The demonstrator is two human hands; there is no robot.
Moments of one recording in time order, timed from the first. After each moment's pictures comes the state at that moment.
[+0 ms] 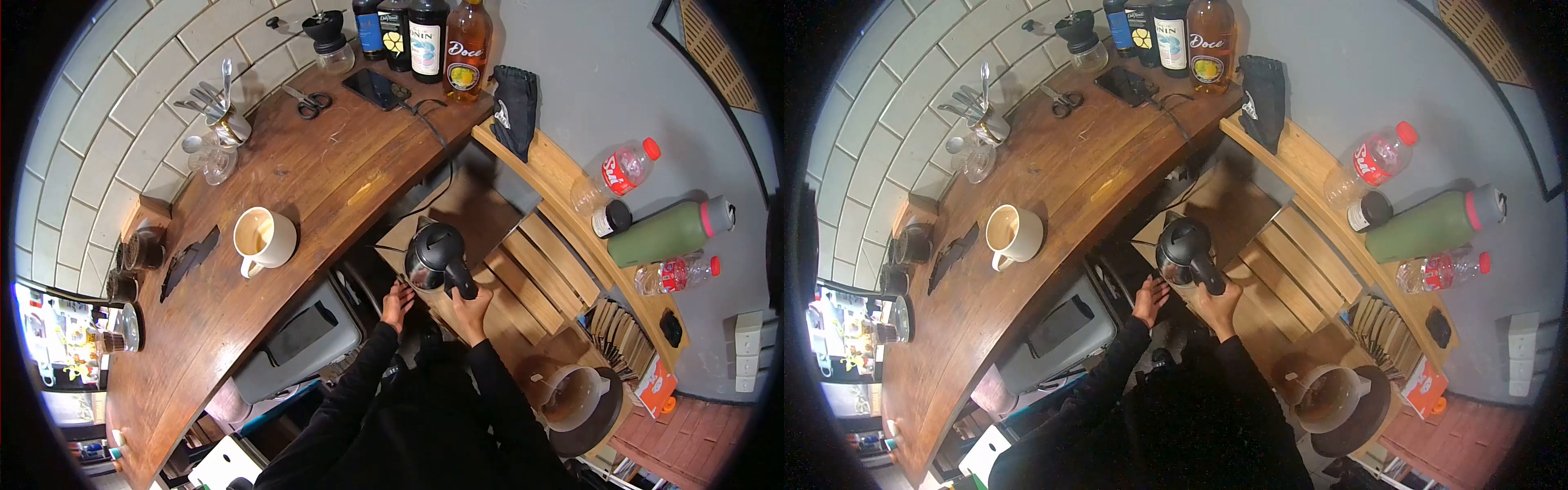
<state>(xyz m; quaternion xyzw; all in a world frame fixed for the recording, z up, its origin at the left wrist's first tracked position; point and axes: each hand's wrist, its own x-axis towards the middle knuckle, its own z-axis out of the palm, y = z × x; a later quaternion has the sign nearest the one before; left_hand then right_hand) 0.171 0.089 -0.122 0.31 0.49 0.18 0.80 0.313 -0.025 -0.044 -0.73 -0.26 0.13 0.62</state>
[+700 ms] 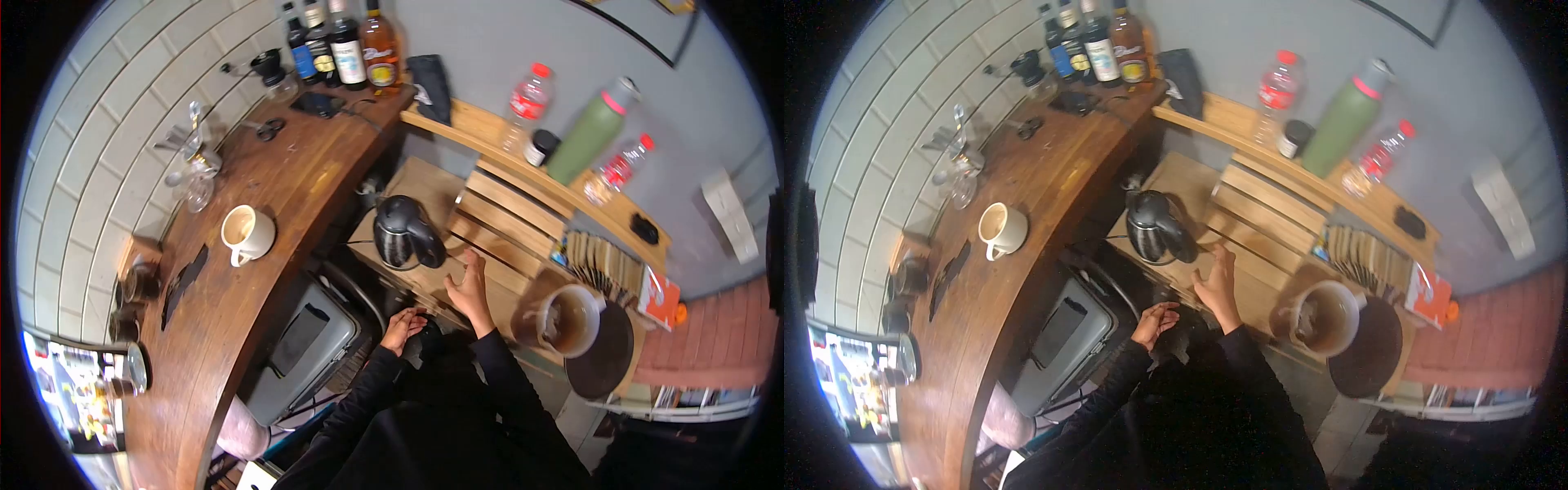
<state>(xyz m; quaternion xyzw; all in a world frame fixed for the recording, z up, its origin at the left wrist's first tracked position) 0.111 0.005 -0.077 0.46 0.32 0.00 0.83 0.286 -0.099 -0.015 -0.84 -0.28 0.00 0.46</state>
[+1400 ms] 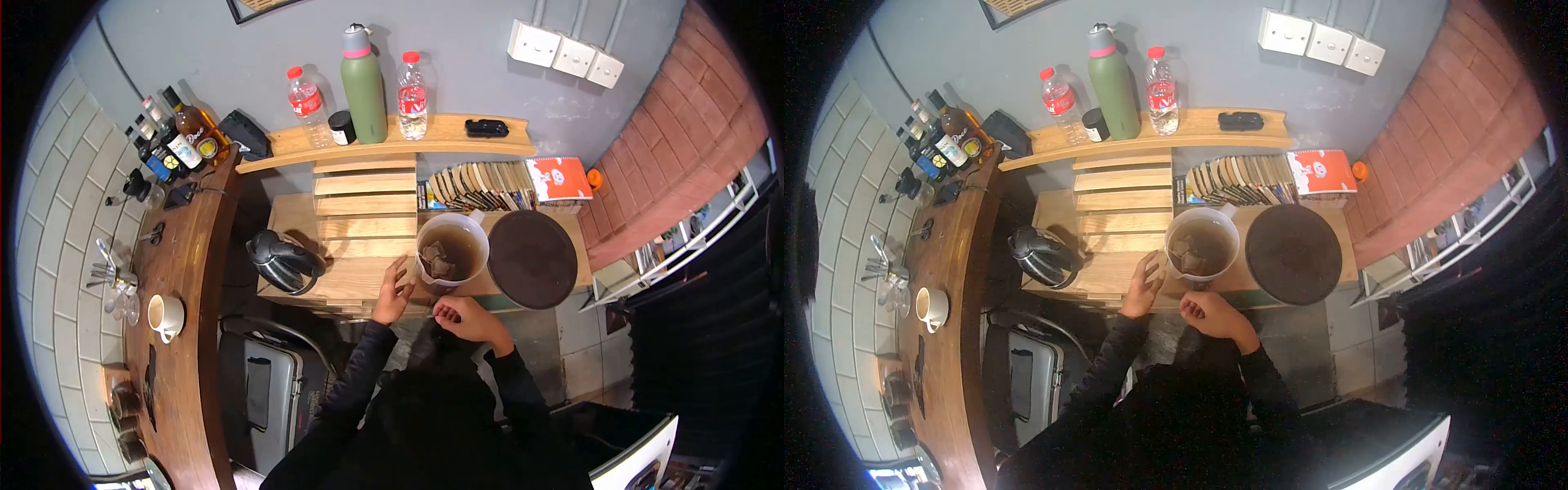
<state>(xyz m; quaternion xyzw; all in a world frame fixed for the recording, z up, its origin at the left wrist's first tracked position) 0.222 -0.143 -0.027 0.69 -0.03 0.03 0.72 0.205 -0.356 0.073 -0.80 -0.26 0.20 0.51</state>
